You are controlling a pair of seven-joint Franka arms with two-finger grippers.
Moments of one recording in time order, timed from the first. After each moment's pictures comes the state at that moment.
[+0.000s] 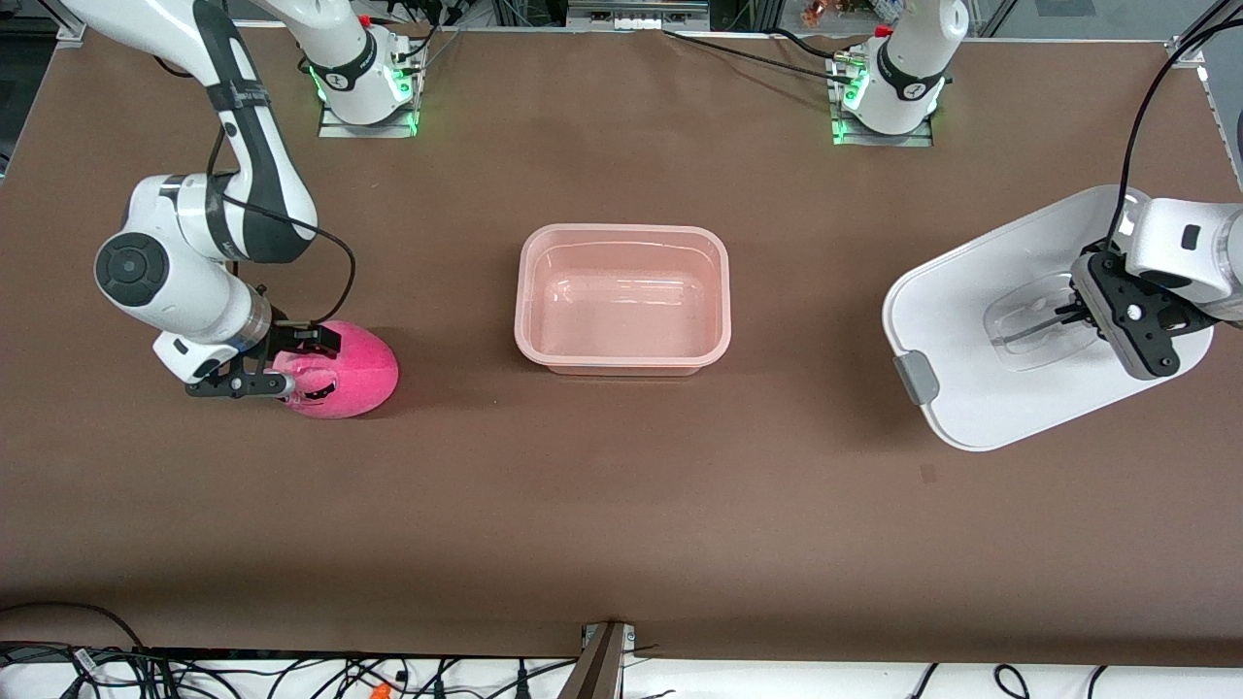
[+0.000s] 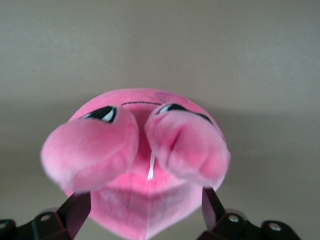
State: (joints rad) left arm 0.15 0.32 -0.17 -1.32 0.03 1.45 1.08; right arm 0.28 0.34 -0.20 -1.95 0.03 2.24 0.01
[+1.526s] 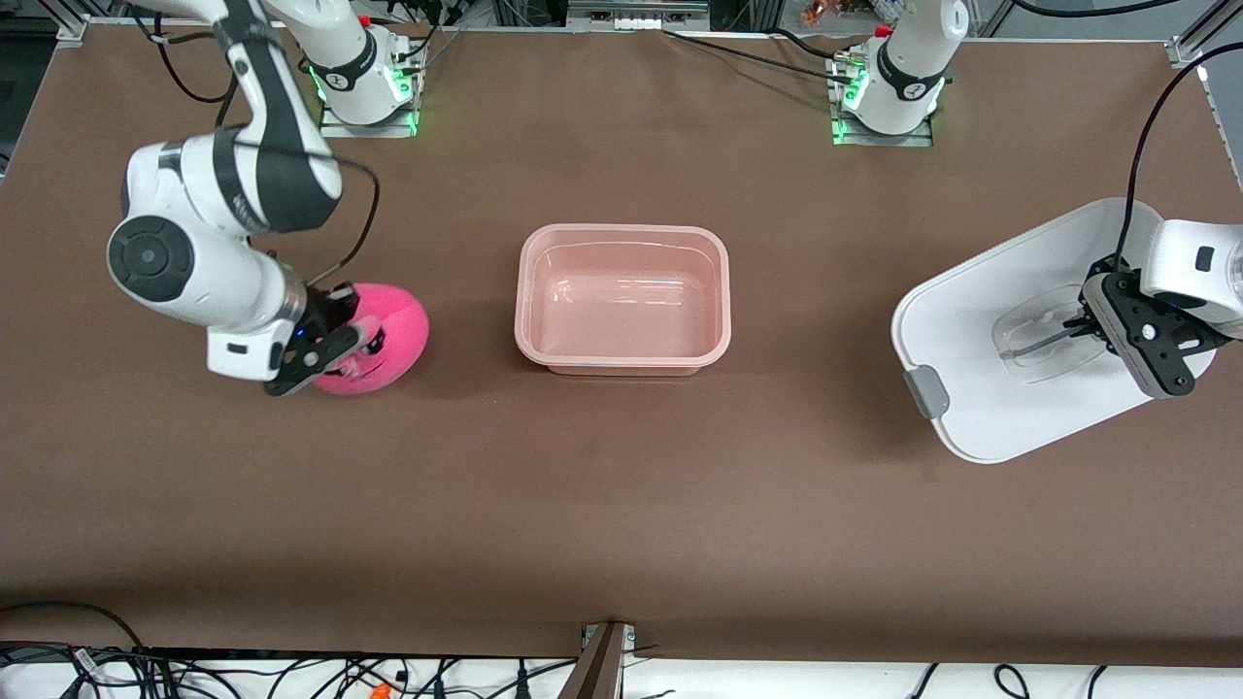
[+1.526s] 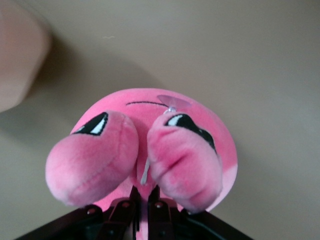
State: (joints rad) left arm 0.16 0.36 -0.17 -1.27 0.03 1.45 1.08; right arm 0.31 0.31 -0.04 -1.64 0.03 1.74 -0.45
